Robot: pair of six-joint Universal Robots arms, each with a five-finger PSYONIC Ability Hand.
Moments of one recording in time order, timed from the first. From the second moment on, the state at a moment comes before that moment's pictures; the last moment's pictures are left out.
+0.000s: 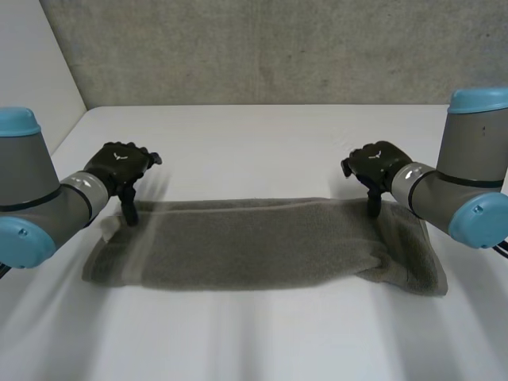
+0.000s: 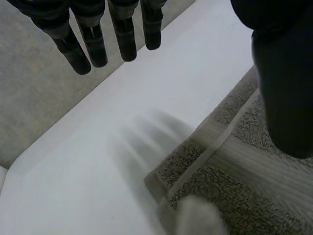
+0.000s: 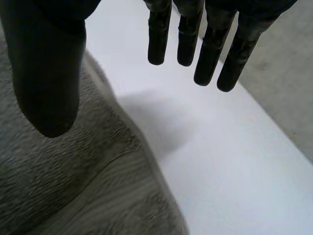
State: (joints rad) left arm 4.52 -2.15 -1.32 3.11 -1.36 3.64; right arm 1.87 -0.83 1.00 0.26 1.36 2.54; left_hand 0.31 0.30 0.29 0.30 0.27; right_hand 0.43 0.42 0.42 0.42 0.21
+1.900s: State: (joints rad) left arm 4.54 -1.76 -1.79 3.33 -1.31 3.58; right arm 2.26 -1.20 1.47 -0.05 1.47 2.28; left_hand 0.30 0.29 0.28 0.30 0.26; right_hand 1.34 1.27 1.34 1.34 1.16
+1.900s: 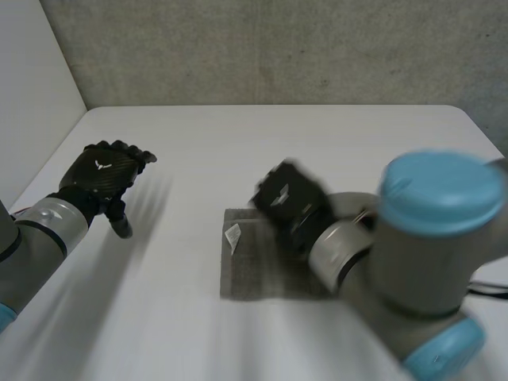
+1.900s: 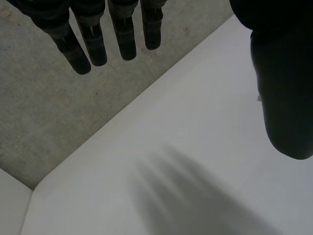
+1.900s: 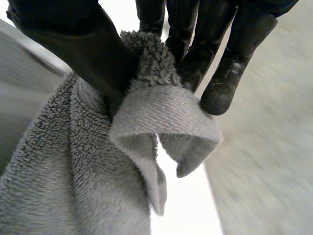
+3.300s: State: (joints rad) left arm 3.96 -2.31 -1.19 3.19 -1.83 3.22; right arm 1.88 -1.30 1.97 -0.23 1.41 2.55; left_hand 0.30 0.29 0.28 0.30 0.28; right_hand 0.70 0.70 0.70 0.69 0.52
